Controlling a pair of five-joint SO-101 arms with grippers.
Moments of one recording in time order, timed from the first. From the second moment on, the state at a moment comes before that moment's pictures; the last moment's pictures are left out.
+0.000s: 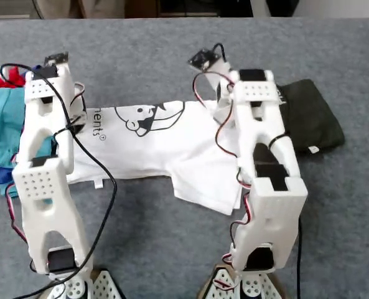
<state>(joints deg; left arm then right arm) -14.8 47.3 -37.4 83.6 -5.2 -5.2 29.1 -8.0 67.6 33.5</state>
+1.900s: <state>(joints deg) -17.9 58.0 -69.5 100.2 -14.4 -3.9 58.0 -90.6 101.4 29.7</state>
